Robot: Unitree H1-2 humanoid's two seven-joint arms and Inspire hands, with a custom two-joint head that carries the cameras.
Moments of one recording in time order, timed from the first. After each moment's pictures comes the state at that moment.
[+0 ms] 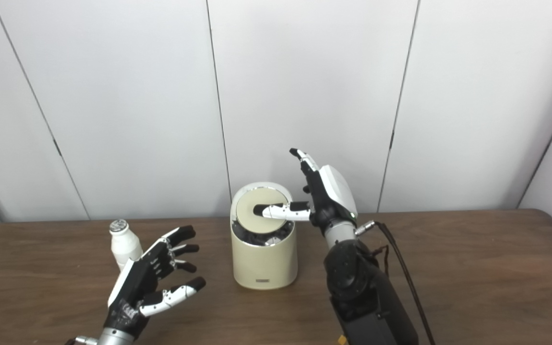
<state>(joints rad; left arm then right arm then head) -0.22 0.12 0.00 0.10 0.00 -0.27 -0.13 -0.64 -0.09 0.20 0.06 -0.60 0.41 -0.02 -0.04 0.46</state>
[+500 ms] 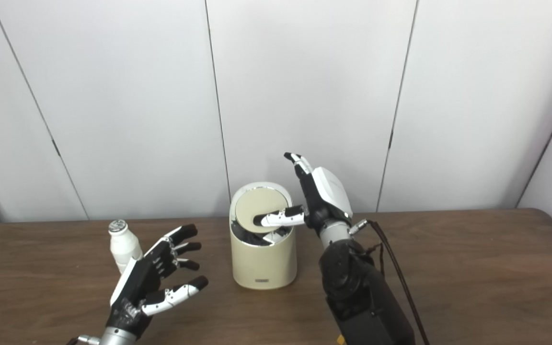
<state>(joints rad) -0.22 0.11 0.00 0.08 -0.01 -0.25 -0.13 -0.65 -0.10 0.24 0.09 -0.63 0.41 -0.02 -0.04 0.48</state>
